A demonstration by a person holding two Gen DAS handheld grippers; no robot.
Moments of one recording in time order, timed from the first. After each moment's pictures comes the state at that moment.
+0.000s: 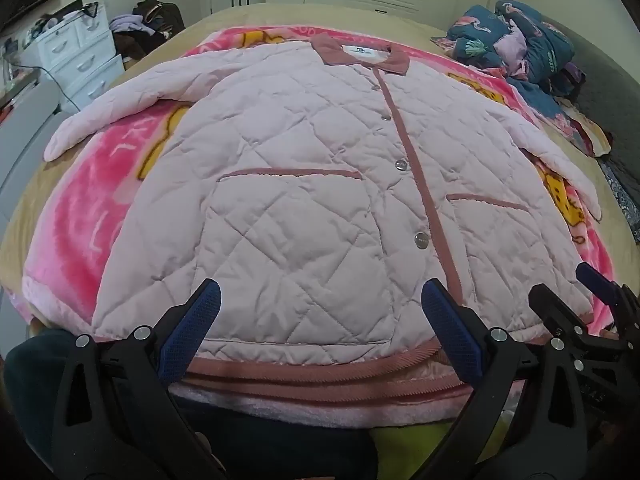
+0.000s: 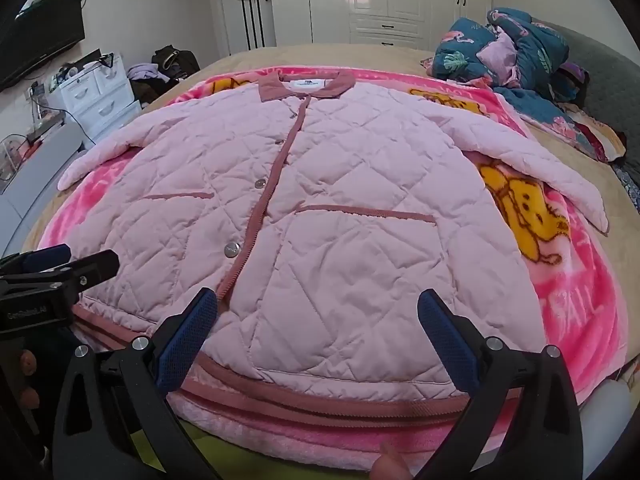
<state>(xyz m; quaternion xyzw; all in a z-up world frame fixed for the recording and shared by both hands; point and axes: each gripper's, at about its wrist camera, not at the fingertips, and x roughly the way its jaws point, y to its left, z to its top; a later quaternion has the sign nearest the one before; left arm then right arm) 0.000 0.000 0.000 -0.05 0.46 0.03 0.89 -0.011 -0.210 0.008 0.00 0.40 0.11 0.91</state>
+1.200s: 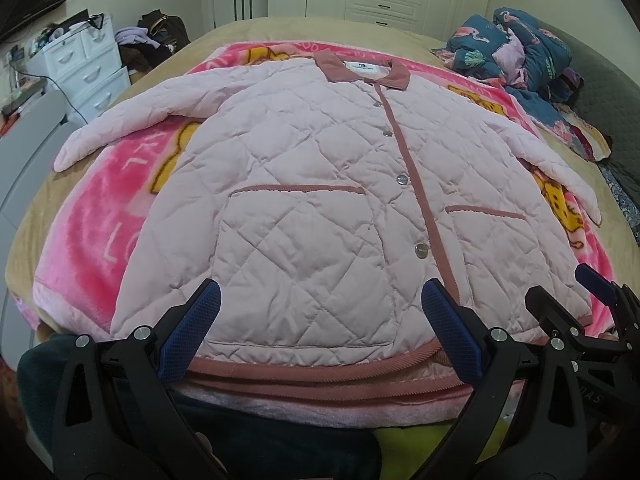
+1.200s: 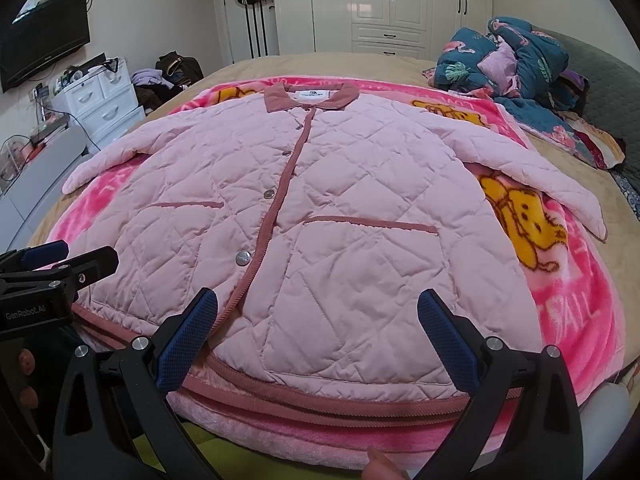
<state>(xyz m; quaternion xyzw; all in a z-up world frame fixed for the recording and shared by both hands) -0.007 0.005 0.014 -0.05 0.44 0.03 0.90 -0.020 -0.204 0.018 -0.01 0.39 0.10 0.92</state>
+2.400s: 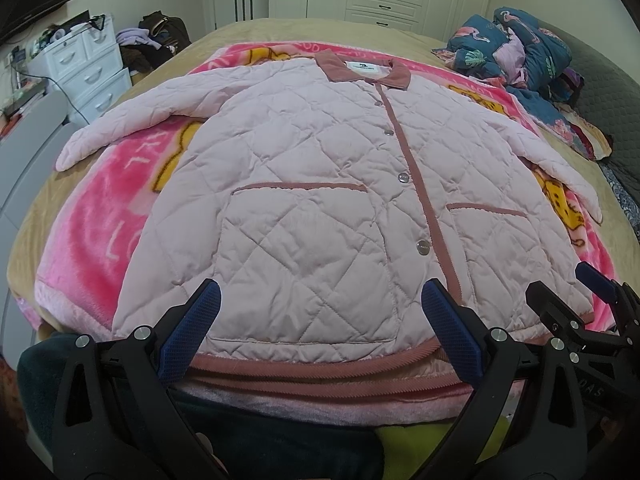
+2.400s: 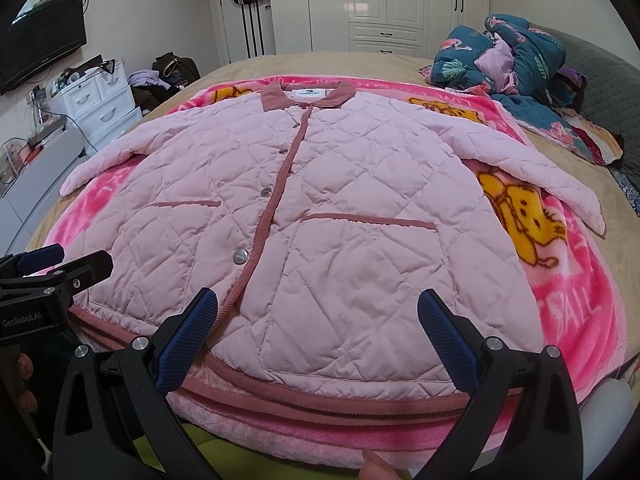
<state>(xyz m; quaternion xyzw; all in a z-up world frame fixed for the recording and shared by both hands) -0.008 0.006 0.014 -0.05 0.44 0.03 0.90 -0.021 -0.203 0.014 -0.01 0.39 0.10 0.92</state>
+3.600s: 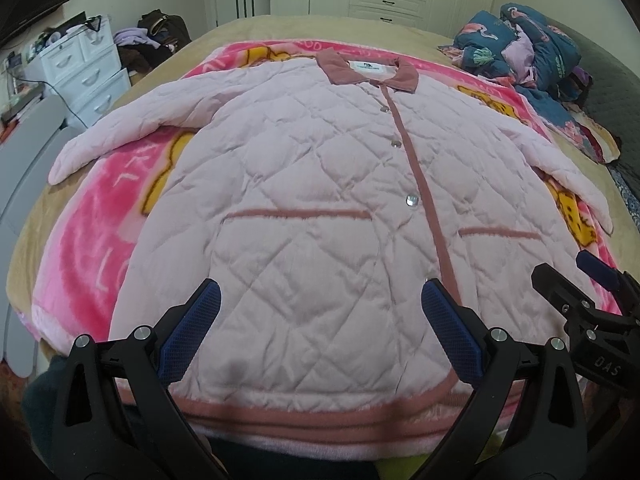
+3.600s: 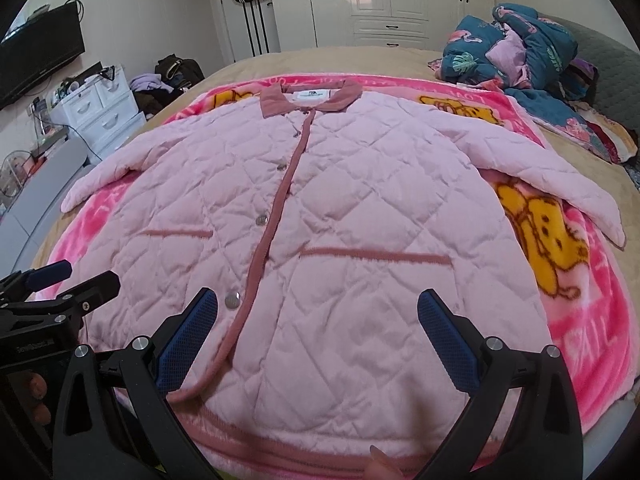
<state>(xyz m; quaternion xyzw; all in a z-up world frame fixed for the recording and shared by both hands) 0.037 0.006 0.015 -0.04 0.45 0.03 0.89 0.043 -0.210 0.022 0.02 0.40 0.12 0.91</state>
